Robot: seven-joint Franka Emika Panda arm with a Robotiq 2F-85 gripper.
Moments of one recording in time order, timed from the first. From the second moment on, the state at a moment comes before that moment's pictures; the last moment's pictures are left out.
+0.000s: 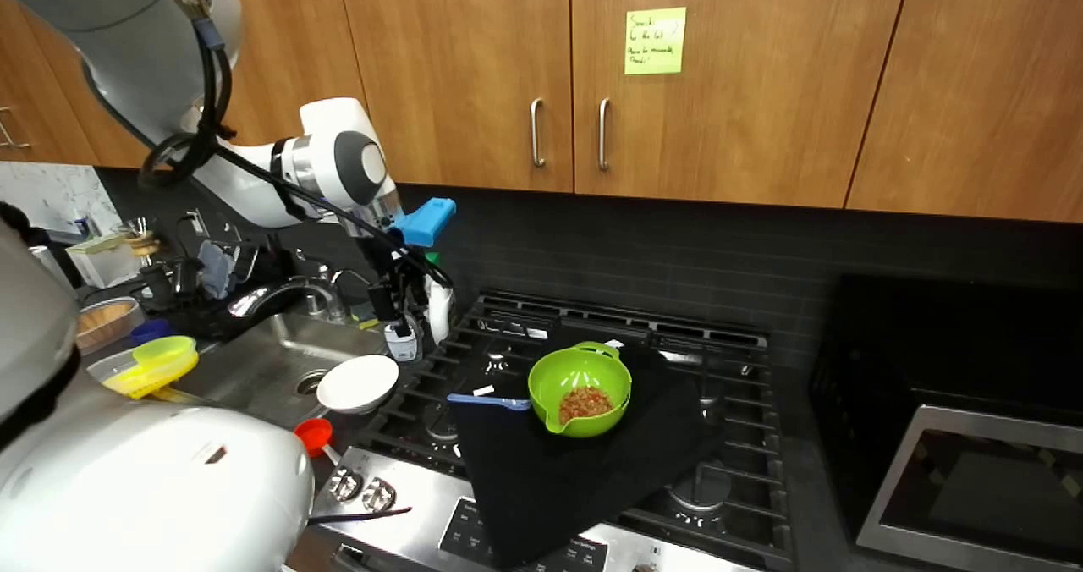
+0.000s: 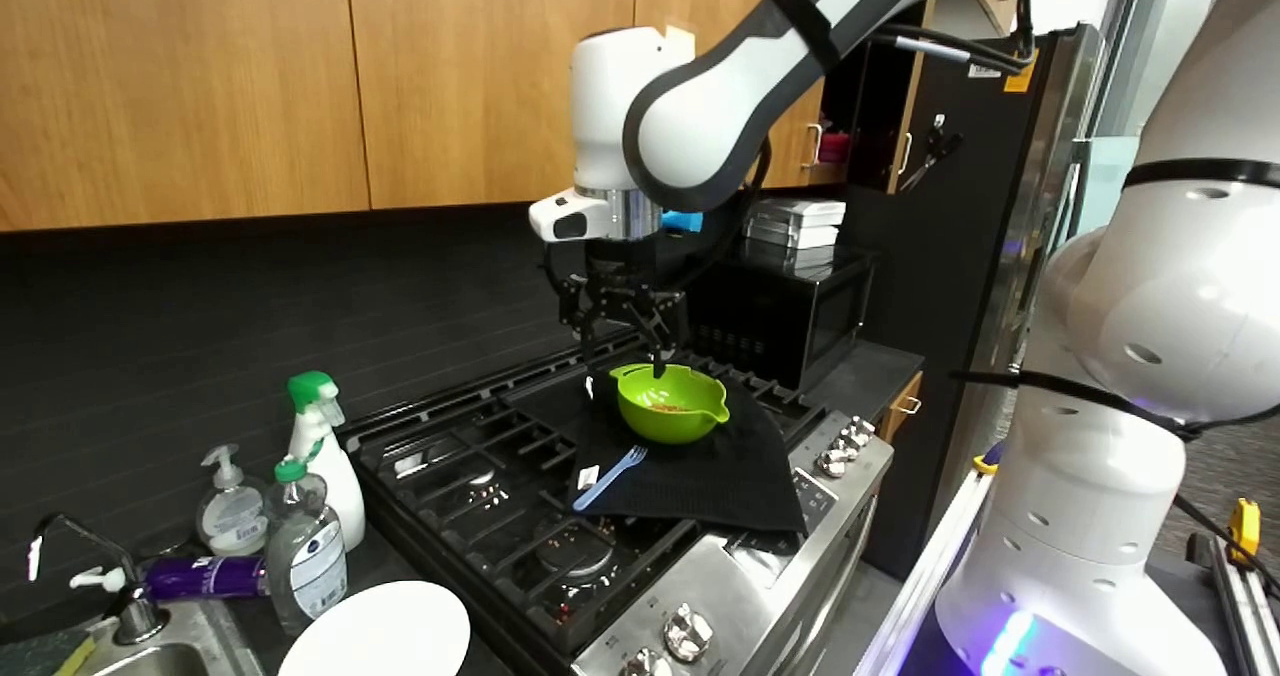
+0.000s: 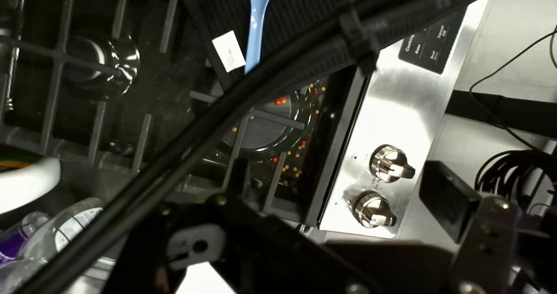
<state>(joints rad) 0.21 -0.18 0.10 -2.55 -0.21 2.37 -1.42</state>
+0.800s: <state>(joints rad) 0.22 -0.11 0.14 -2.54 -0.17 2.40 -1.46</state>
